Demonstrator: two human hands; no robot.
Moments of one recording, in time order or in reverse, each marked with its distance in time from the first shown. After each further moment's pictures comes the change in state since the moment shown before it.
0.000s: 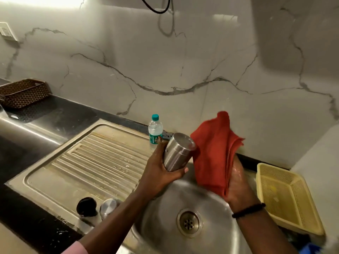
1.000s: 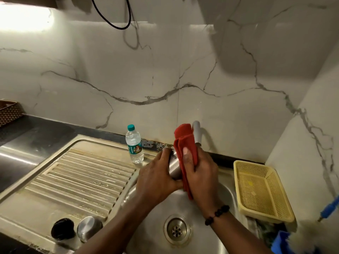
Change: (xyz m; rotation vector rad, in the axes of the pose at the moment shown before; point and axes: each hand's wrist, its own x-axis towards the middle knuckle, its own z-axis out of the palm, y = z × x) left_hand 0.003 0.060 0.049 0.537 -0.134 0.102; right_hand -0.015 0.016 0.004 -1.138 0.437 -0.732
